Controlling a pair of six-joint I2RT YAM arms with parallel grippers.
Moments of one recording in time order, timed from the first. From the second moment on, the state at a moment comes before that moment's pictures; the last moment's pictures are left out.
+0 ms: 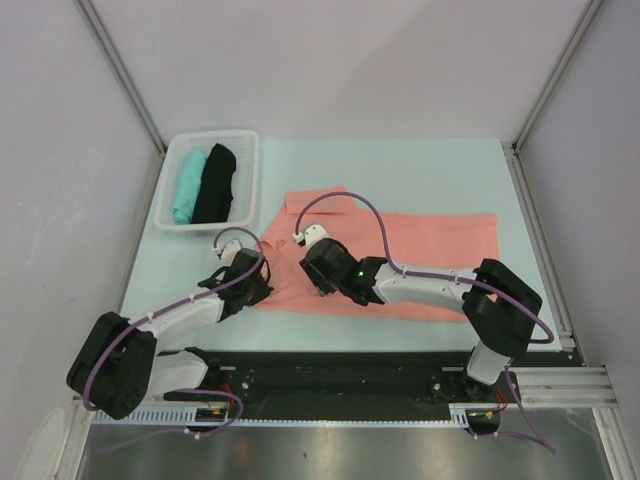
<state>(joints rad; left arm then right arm) -0.50 1.19 0.46 -0.20 -0.26 -0.95 1.05 1.69 1.09 -0.19 0.33 0.23</state>
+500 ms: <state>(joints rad) -0.49 1.20 0.44 -0.19 -0.27 -1.02 1.13 1.81 1.12 -0.17 0.25 0.16</state>
